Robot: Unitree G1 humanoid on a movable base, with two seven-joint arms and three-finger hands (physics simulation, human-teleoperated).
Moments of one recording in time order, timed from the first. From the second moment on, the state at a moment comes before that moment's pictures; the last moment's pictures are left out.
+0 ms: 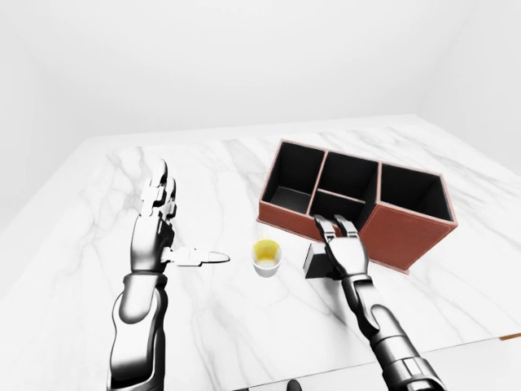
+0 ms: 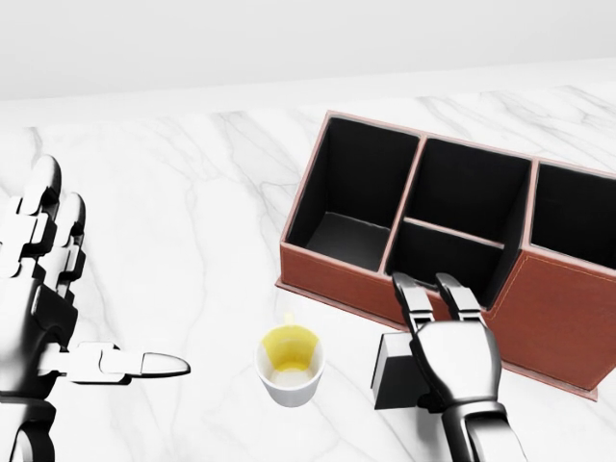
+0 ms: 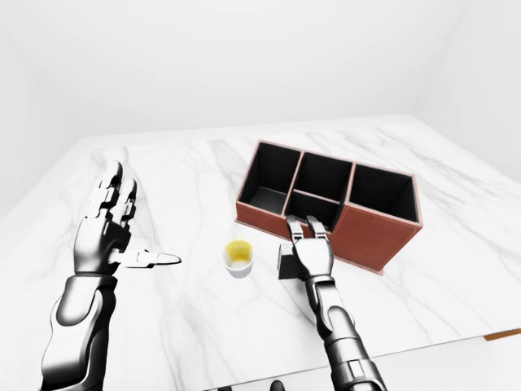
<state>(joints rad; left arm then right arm) 0.00 0.07 0.16 -0.42 0.01 0.09 -0.15 -0.20 -0.18 0.07 0.53 -1.26 -0.09 -0.43</state>
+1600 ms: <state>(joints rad) -0.01 0.07 0.16 -0.38 0.00 0.09 -0.15 -0.12 -0.17 0.02 0.18 -1.20 -0.08 -0.18</state>
